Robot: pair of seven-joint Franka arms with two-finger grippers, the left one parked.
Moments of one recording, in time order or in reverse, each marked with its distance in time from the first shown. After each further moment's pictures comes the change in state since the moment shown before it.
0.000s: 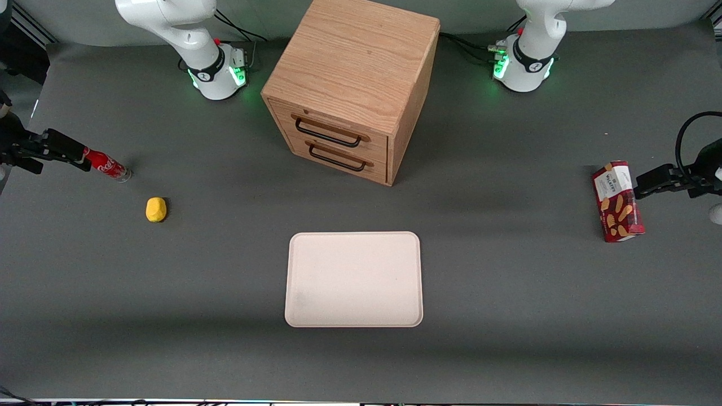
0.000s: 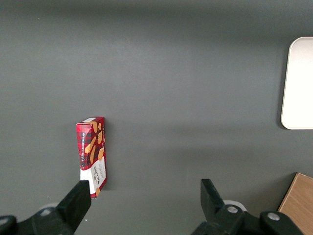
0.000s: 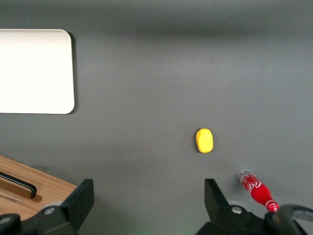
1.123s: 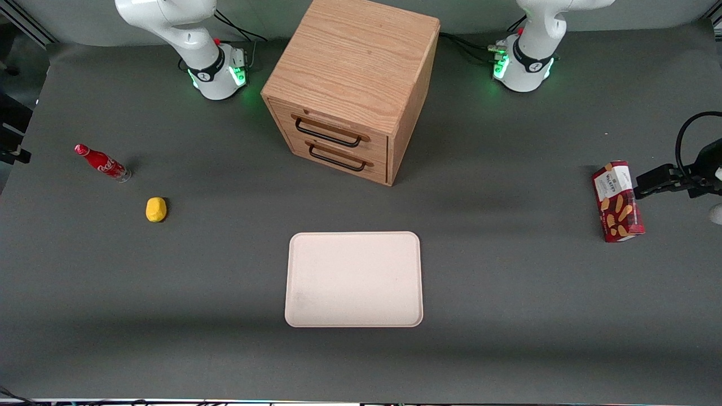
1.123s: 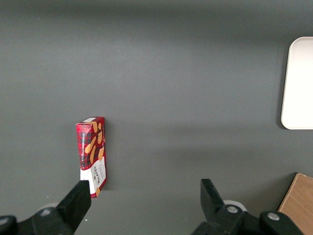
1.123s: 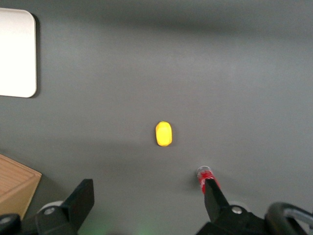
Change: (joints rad) arm 0.025 -0.005 -0.276 -0.005 -0.002 -0.009 -0.341
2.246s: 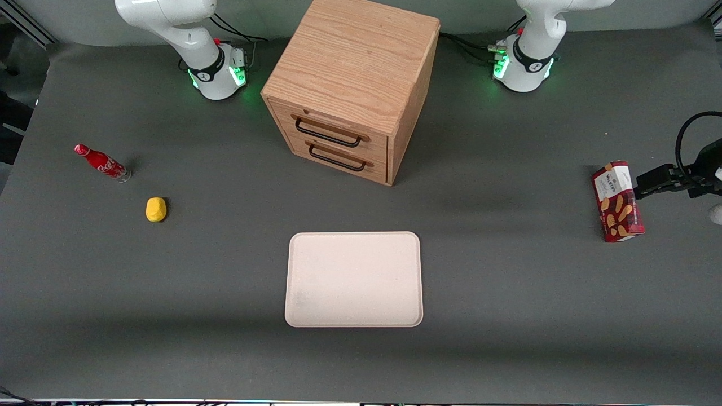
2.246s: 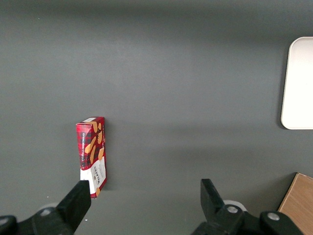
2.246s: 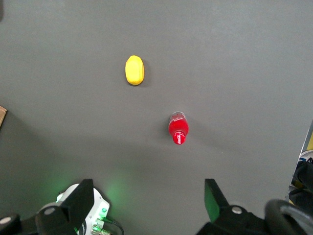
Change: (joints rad) arm 0.016 -0.302 -0.217 -0.344 -0.169 0.005 -0.225
